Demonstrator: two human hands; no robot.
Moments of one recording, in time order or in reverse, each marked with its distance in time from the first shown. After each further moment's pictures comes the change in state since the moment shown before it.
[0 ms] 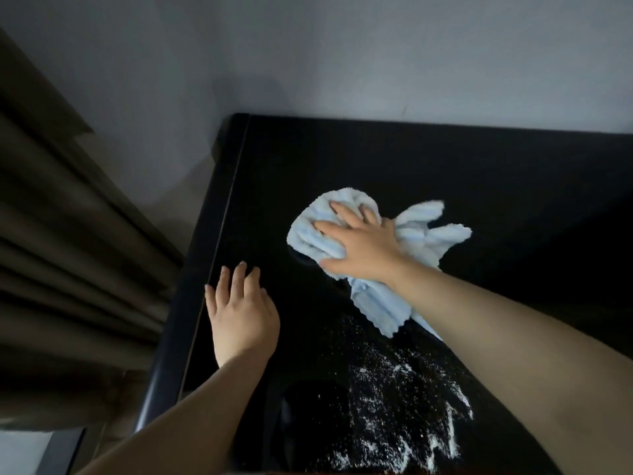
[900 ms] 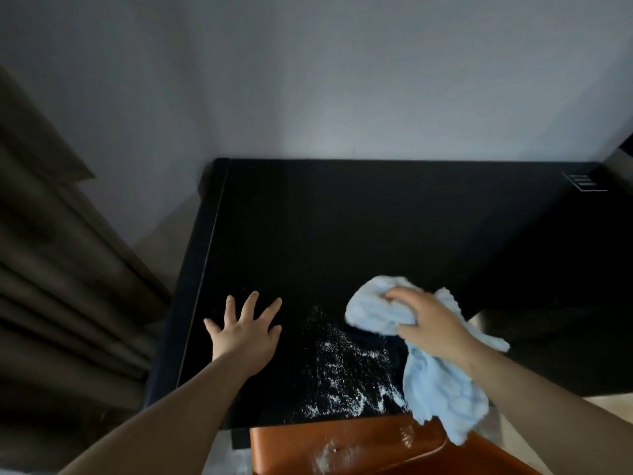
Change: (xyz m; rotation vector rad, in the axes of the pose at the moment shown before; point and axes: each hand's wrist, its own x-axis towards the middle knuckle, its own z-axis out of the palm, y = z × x) left_hand -0.040 0.011 -0.030 0.315 -0.543 0.197; right_hand -0.191 0.054 0.025 0.383 0.280 0.199
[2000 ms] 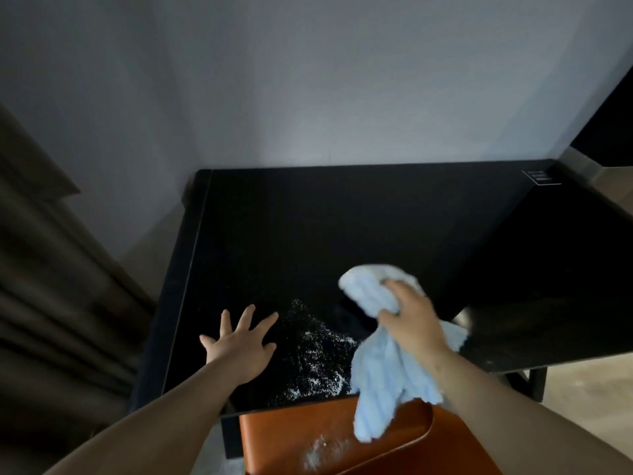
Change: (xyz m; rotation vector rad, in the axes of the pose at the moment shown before) left_hand -0.028 0.016 0.001 0.051 -0.149 0.057; right_hand -0.037 -0.019 0.004 0.036 0.284 0.309
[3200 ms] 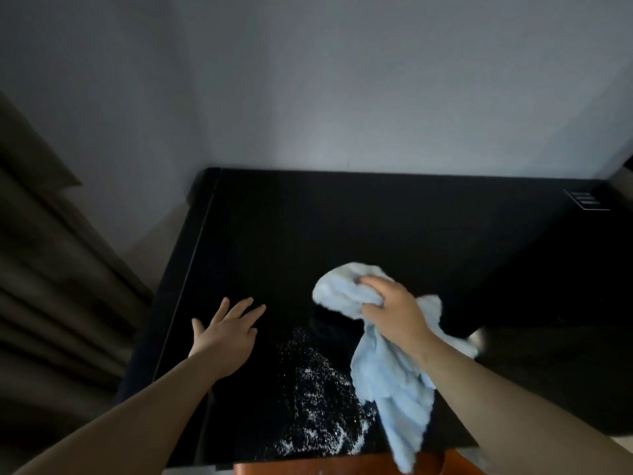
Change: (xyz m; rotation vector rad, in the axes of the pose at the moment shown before) left_hand 0.057 -0.019 -0.025 -0.116 0.098 0.010; right_hand 0.075 -0.036 0.014 0.188 -0.199 -0.198
